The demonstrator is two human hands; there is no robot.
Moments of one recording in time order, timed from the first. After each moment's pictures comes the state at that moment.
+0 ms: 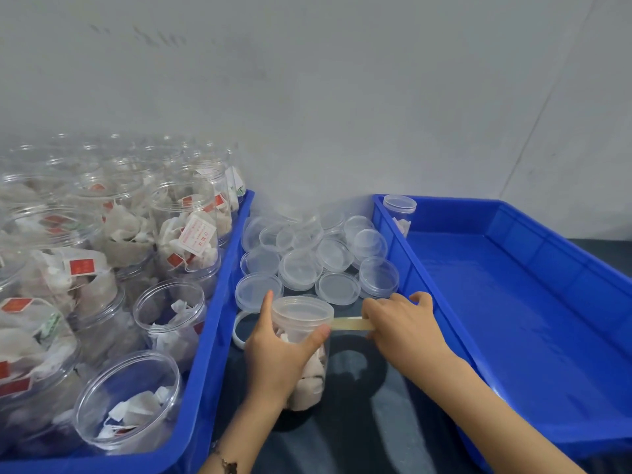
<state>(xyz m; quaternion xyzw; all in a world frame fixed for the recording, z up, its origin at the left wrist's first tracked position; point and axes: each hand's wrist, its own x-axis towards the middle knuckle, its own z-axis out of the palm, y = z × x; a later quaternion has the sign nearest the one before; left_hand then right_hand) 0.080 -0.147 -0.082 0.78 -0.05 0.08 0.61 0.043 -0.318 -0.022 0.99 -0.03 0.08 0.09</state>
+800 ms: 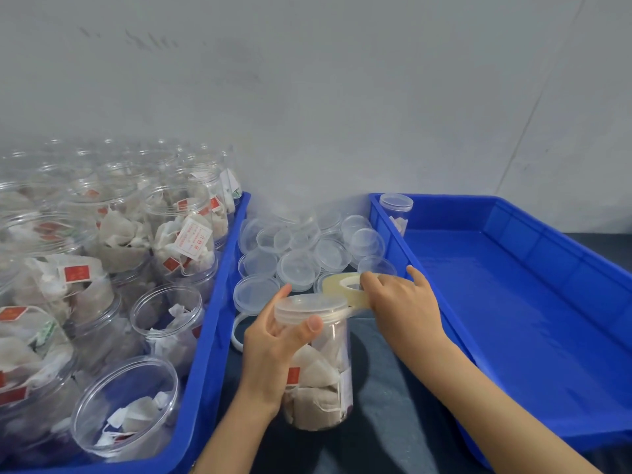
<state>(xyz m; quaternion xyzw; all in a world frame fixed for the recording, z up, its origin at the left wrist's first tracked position) 0.070 -0.137 -0.053 0.61 -0.12 -0.04 0.79 0.043 -0.309 -0.005 0.95 -0.03 0.30 0.11</state>
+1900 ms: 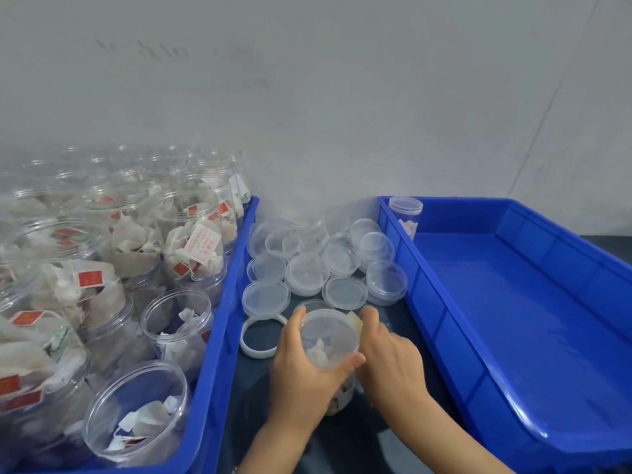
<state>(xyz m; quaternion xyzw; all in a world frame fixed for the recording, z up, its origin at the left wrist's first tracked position) 0.056 -0.157 -0.081 0.80 -0.11 0.07 0.59 0.040 -0.283 -0.062 0.98 -0.08 0.18 0.05</state>
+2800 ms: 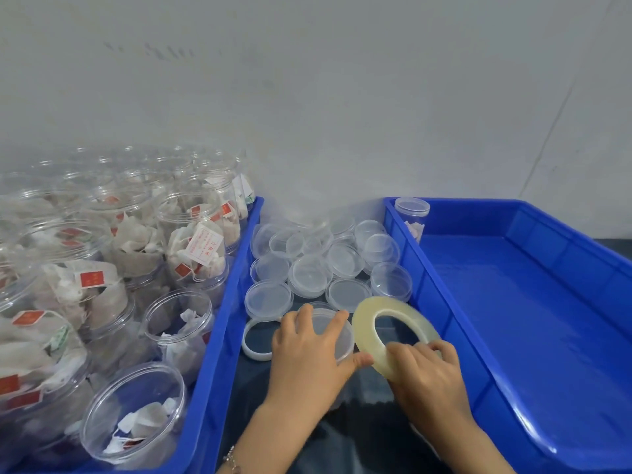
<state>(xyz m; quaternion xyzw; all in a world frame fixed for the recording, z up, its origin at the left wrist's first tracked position) 0.072 -0.163 -0.056 0.97 -0.21 0.05 0.12 0.015 -0.337 -0.094 0.91 0.03 0.42 0.03</state>
